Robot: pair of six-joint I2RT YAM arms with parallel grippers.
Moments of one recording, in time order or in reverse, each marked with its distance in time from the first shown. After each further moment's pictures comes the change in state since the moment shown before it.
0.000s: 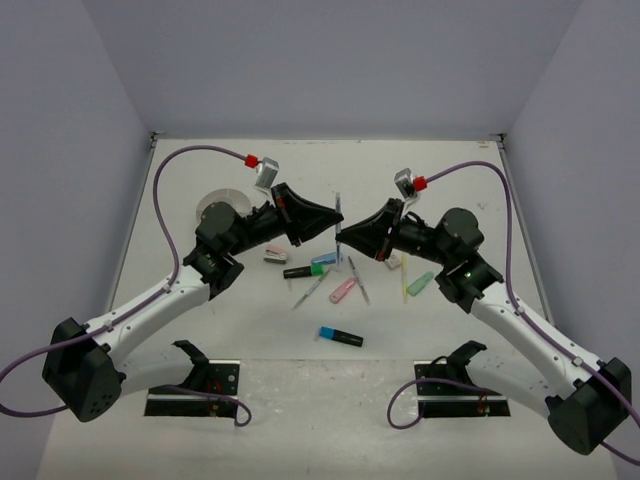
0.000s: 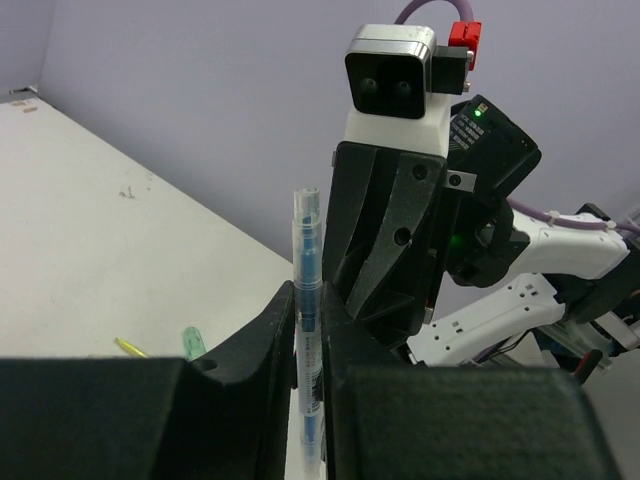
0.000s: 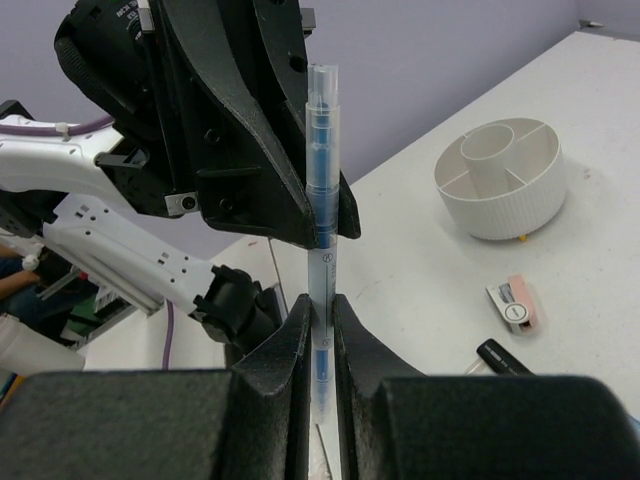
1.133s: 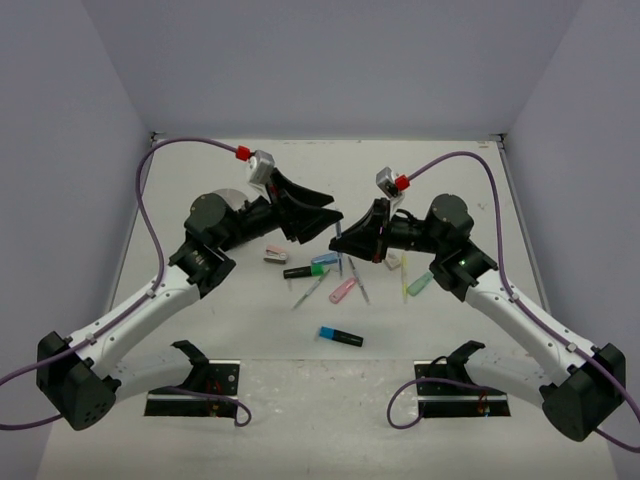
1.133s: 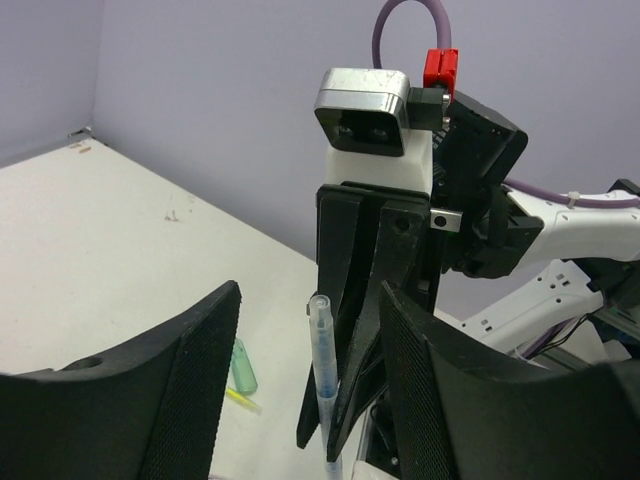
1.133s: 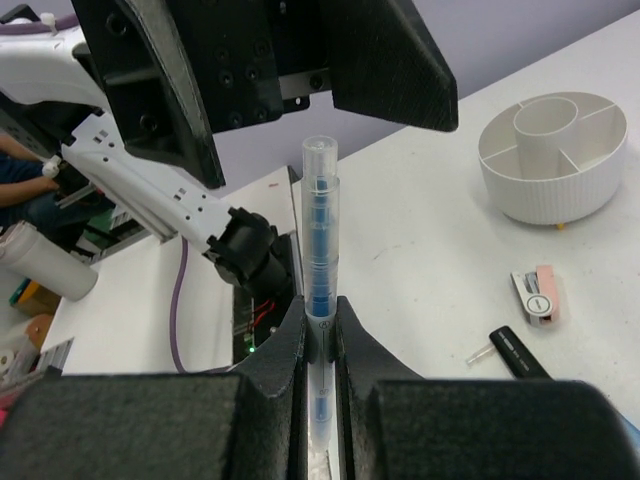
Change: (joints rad) left arm 0.001 -0.055 0.107 -0.180 -0.022 0.154; right arm 0.001 0.086 0.093 -0.099 -0.176 -0.130
